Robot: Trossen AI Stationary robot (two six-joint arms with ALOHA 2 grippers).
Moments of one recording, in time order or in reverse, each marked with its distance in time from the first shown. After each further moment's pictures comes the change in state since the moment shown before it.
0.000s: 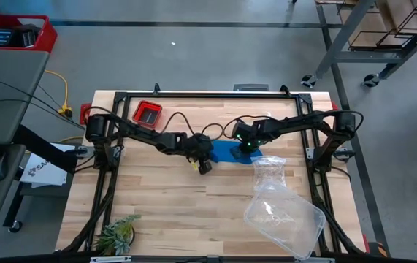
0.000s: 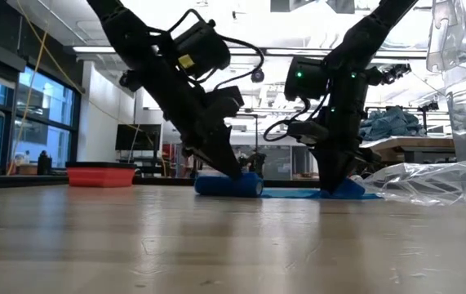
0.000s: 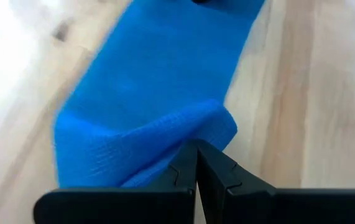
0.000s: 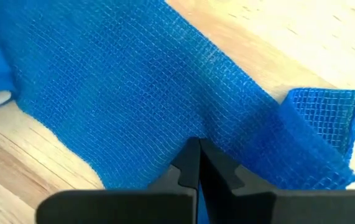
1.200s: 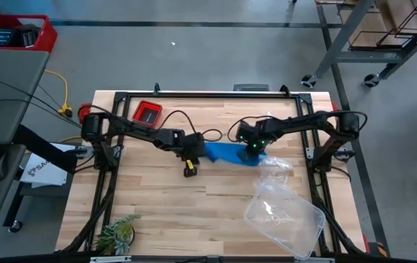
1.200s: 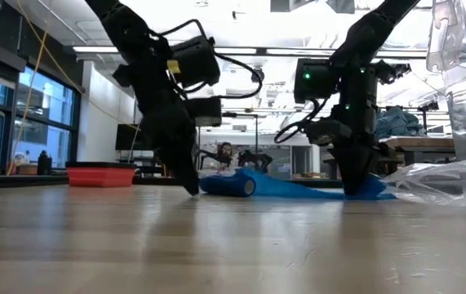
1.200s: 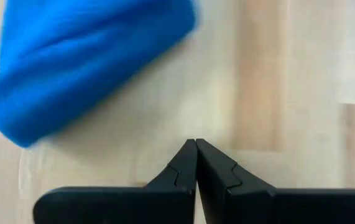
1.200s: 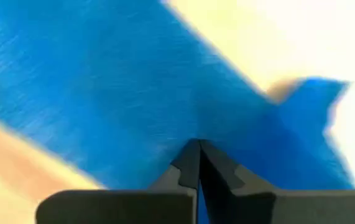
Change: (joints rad) left arm 0.027 -0.062 -0.006 -0.316 0.211 0.232; right arm -0.012 -0.062 -0.003 -0.161 0.017 -0.088
